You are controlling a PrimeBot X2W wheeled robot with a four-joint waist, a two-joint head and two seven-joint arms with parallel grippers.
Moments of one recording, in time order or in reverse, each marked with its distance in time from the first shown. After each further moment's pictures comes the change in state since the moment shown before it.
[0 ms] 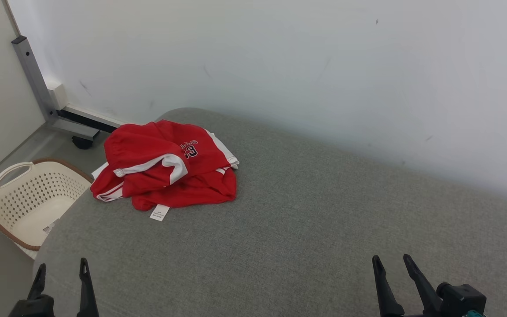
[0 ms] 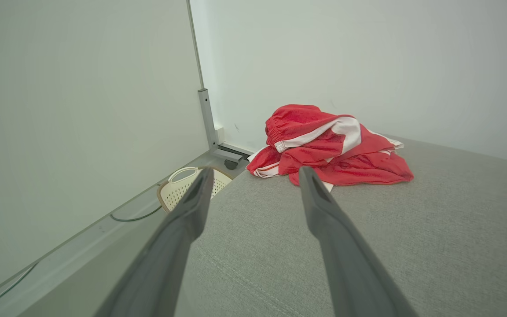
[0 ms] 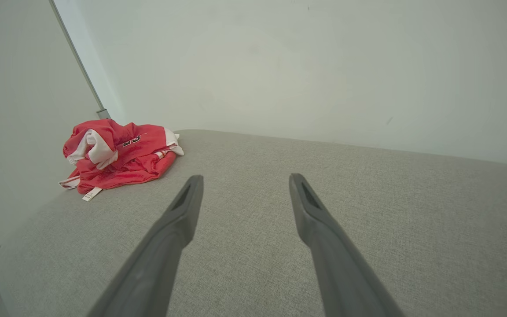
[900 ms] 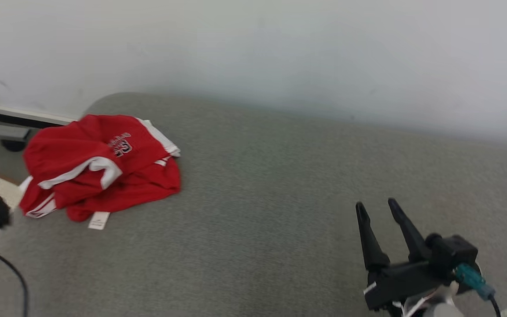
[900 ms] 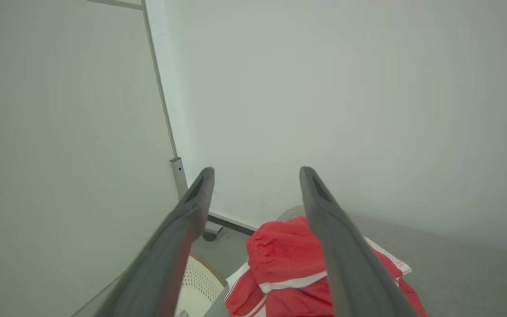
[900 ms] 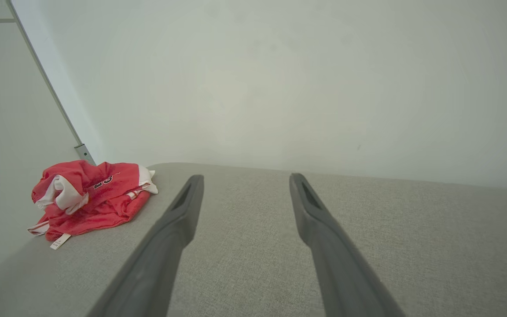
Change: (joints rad) left arm -0.513 0.175 0.120 0.241 -0.167 -0.128 0.086; right arm -0.154 0.000 0.055 -0.023 -0.013 0.000 0.001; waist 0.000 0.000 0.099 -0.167
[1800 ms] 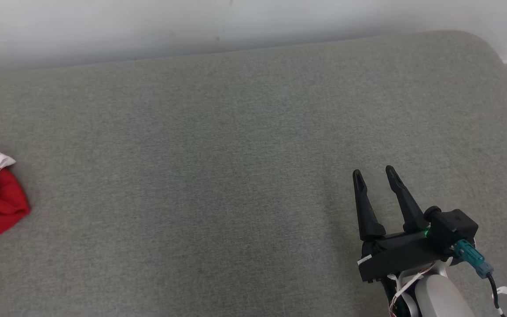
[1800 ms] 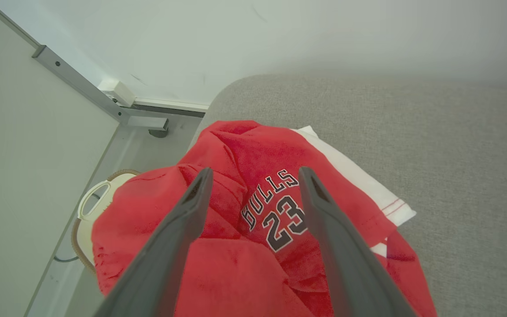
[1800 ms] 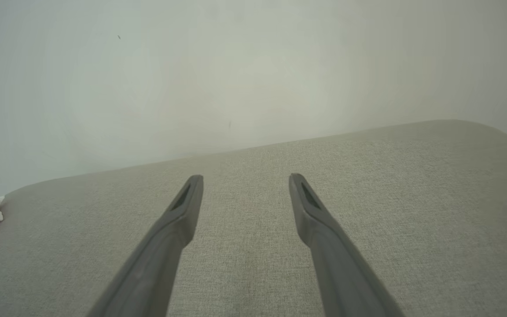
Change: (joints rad) left arm -0.410 0.214 -0.072 0.624 -0.010 -0.095 0.328; right arm -0.151 -0.001 0.017 0.070 0.024 0.000 -0.082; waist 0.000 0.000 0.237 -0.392
